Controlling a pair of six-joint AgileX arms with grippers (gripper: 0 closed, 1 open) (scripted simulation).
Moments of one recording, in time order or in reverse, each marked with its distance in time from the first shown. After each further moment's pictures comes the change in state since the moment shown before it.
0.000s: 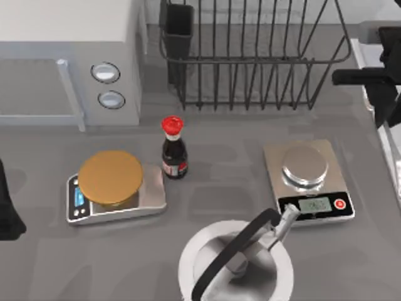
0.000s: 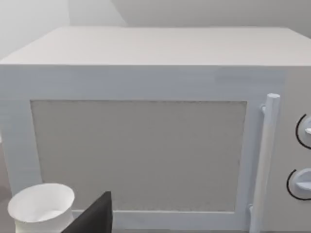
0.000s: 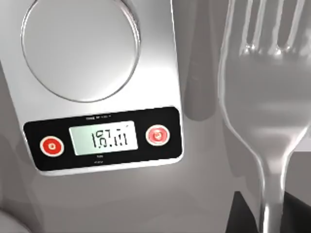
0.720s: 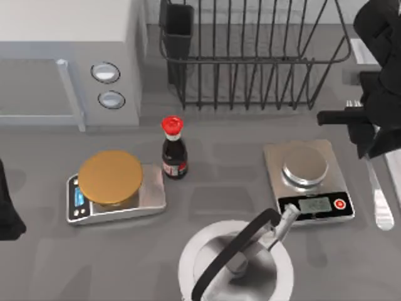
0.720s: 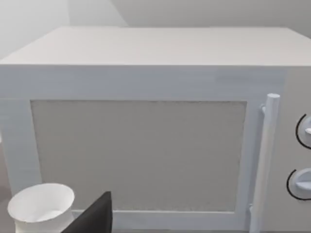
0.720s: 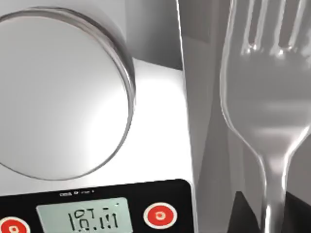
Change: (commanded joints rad) left arm 0.000 0.000 0.000 0.000 0.000 0.000; right arm 0.001 0.039 -0.263 0.313 0.000 0.003
